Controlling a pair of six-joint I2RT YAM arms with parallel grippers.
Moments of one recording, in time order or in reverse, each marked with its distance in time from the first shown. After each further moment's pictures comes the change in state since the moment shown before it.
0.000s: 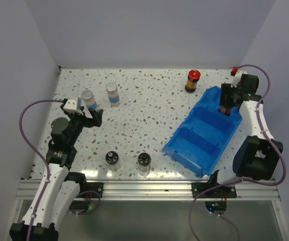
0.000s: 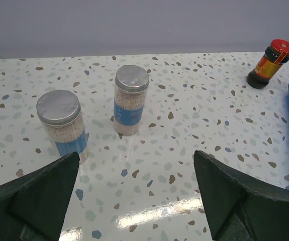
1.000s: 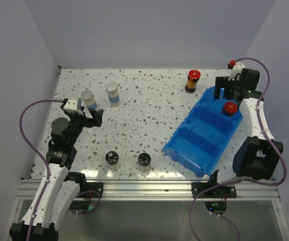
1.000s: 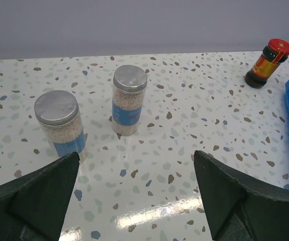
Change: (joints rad) left arm -0.002 -0.001 0.000 0.000 0.007 0.000; right arm 0.018 0.017 0.055 0.035 -0.133 -0.026
